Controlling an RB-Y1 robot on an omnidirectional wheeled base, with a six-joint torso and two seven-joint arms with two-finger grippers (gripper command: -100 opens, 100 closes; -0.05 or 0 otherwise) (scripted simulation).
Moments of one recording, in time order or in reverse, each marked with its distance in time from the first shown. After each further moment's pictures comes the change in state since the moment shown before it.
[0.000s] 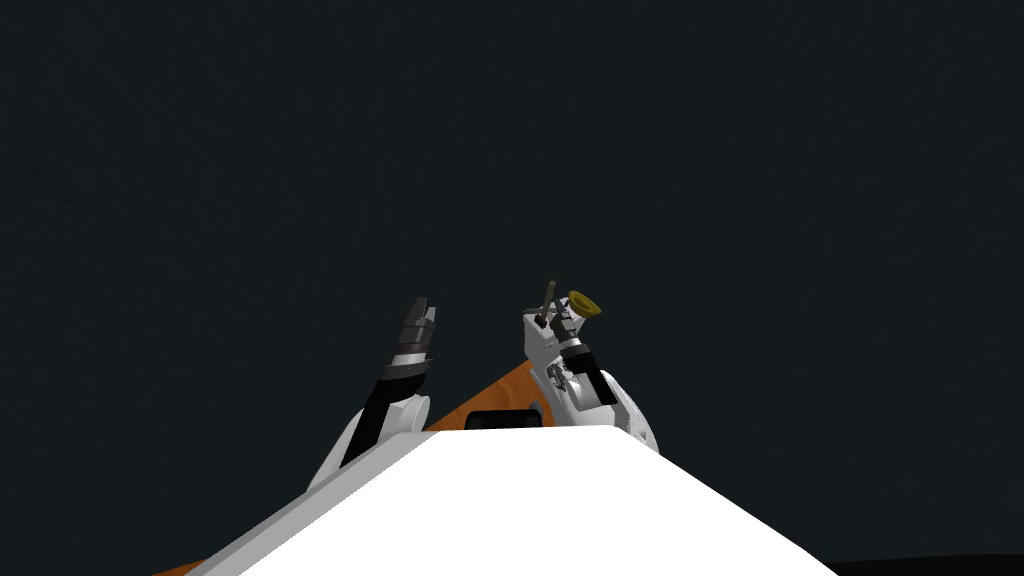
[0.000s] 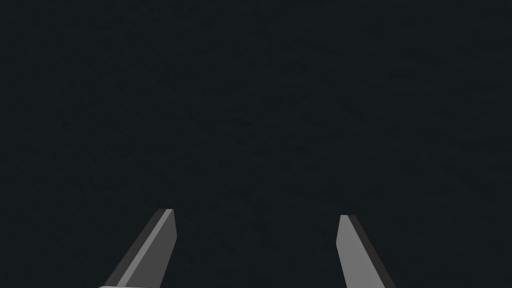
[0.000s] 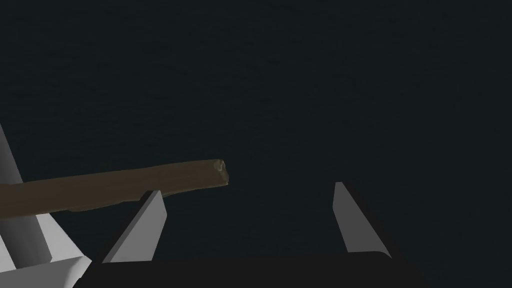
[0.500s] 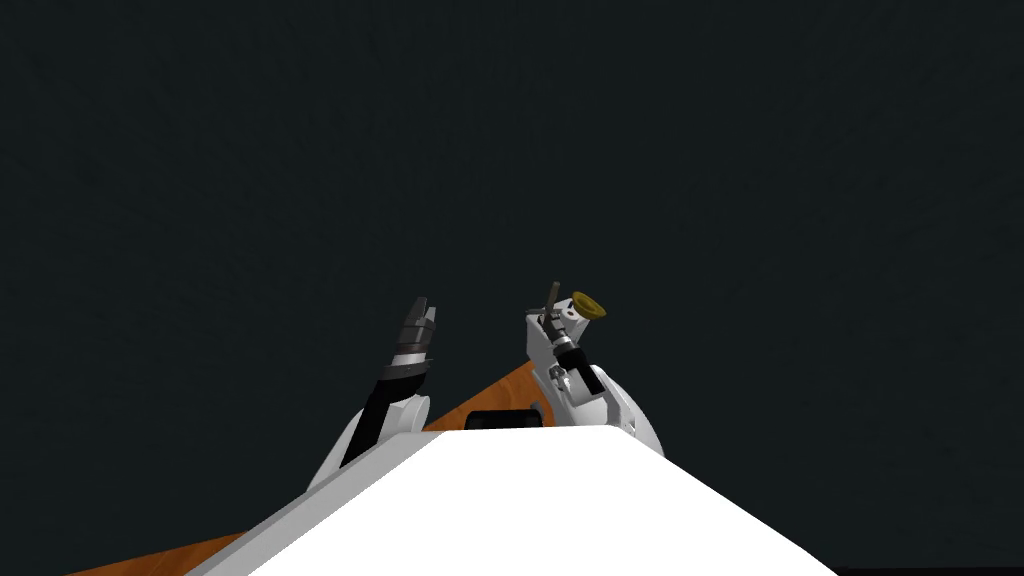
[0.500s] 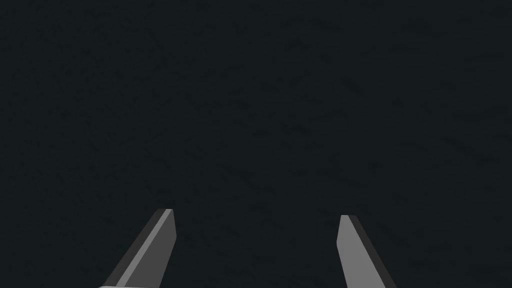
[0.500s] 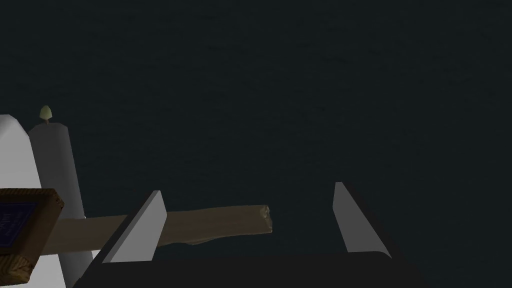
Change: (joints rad) left arm 0.000 0.000 0.000 0.000 0.000 0.000 0.000; right arm -0.058 -0.036 0.063 0.037 0.027 0.133 -0.026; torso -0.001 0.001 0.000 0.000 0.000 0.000
